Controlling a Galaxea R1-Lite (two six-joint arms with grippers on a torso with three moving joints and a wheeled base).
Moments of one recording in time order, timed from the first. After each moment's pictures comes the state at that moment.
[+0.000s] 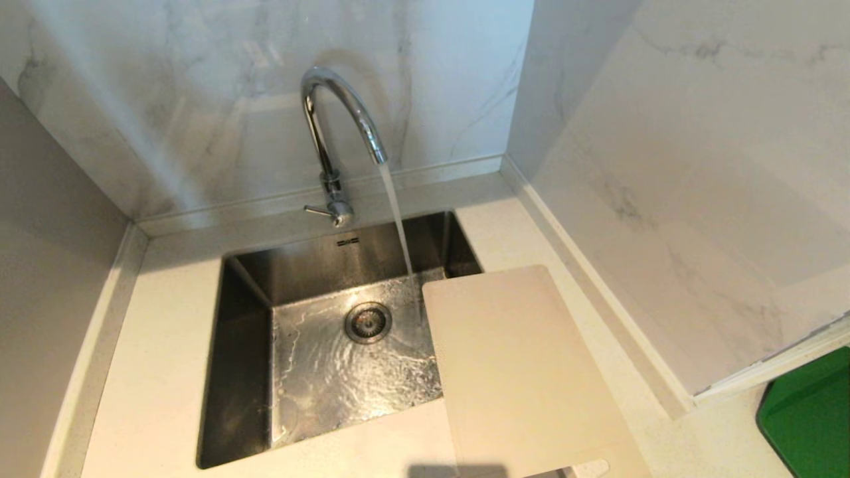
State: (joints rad) left arm 0.02 0.27 -0.32 0.35 -0.18 -0.02; right arm -0.01 0.00 0.00 0.00 0.00 0.00
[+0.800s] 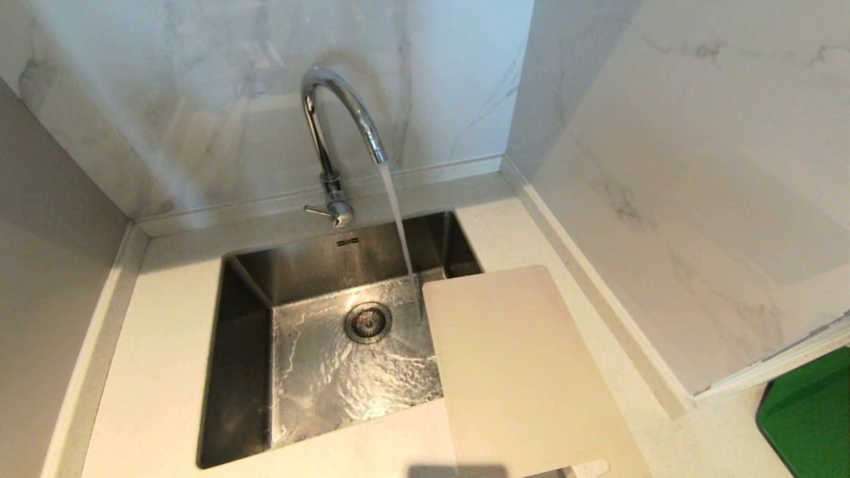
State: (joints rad) left arm 0.01 0.07 -0.08 0.10 0.03 0.00; right arm -0.01 0.00 0.00 0.00 0.00 0.00
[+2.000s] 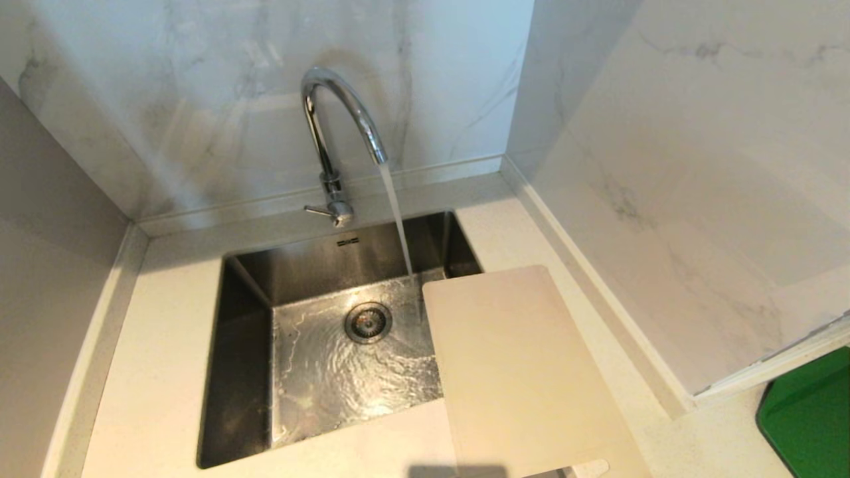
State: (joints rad) left arm 0.00 0.00 0.00 0.00 0.00 -0.01; right arm -0.01 0.00 0.00 0.00 0.00 0.01
